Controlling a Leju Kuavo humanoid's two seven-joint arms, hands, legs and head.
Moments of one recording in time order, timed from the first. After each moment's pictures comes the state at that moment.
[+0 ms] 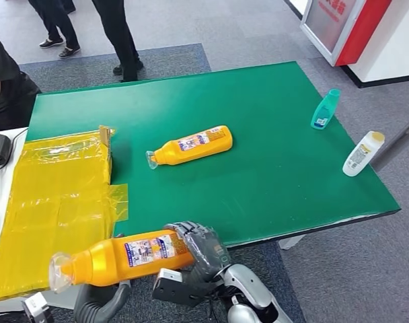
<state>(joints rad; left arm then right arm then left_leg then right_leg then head) 0.36 -0.10 -0.20 -1.59 0.05 -0.40 -0.43 0.02 0.09 0.51 -1.48 0.88 -0.04 -0.07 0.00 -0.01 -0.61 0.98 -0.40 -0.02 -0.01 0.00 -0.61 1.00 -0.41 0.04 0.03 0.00</state>
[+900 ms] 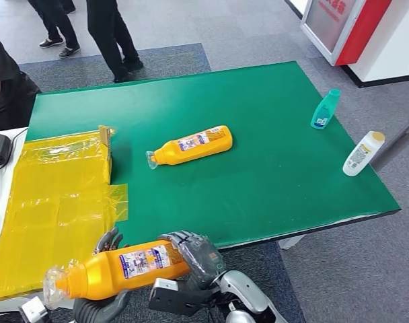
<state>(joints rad) 0.35 -0.11 -0.20 -1.60 -0.02 -0.40 -0.50 0.02 0.08 0.56 -1.46 0.87 -0.02 -0.06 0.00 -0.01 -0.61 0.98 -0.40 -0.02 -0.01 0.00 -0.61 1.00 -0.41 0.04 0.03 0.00</state>
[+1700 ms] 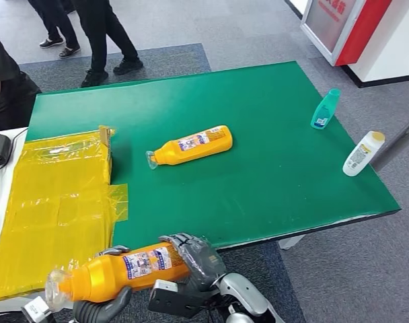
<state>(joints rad) 0.35 -0.12 -0.19 -1.60 -0.07 -0.36 -0.51 0.03 0.07 0.56 -1.45 0.86 -0.03 -0.04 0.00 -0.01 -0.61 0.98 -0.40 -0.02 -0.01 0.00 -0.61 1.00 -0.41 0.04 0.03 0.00</state>
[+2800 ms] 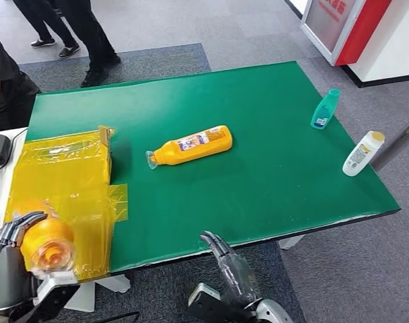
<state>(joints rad) 0.30 -0.18 0.11 -1.92 -1.14 0.32 -0.34 0.29 -0.01 0.47 -1.71 0.73 -0.09 0.02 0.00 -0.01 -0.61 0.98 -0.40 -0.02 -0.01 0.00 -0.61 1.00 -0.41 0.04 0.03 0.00</state>
